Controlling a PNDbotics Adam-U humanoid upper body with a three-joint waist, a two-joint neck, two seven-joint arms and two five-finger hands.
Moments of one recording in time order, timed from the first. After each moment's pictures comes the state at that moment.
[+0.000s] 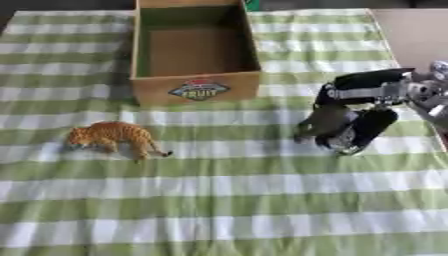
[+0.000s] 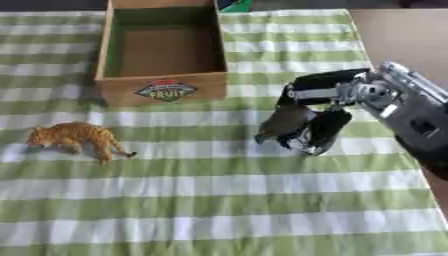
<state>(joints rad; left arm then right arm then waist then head) -0.25 0.25 0.24 -1.98 0.14 -0.27 0.13 -0.72 -0.87 0.49 -1.60 0.32 -0.06 0.74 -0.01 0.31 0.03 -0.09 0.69</state>
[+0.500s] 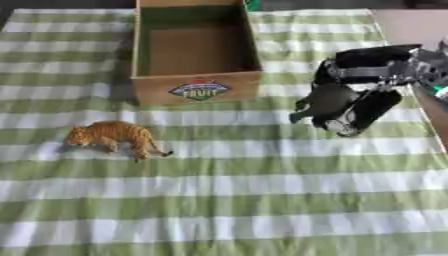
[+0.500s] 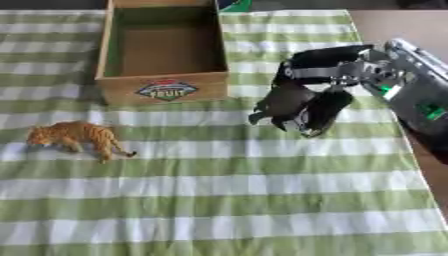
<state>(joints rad) -0.25 0.25 0.24 -1.98 0.14 -0.27 0.13 -0.82 -0.88 0.48 -1.62 0.34 -0.13 0.70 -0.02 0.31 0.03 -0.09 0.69</state>
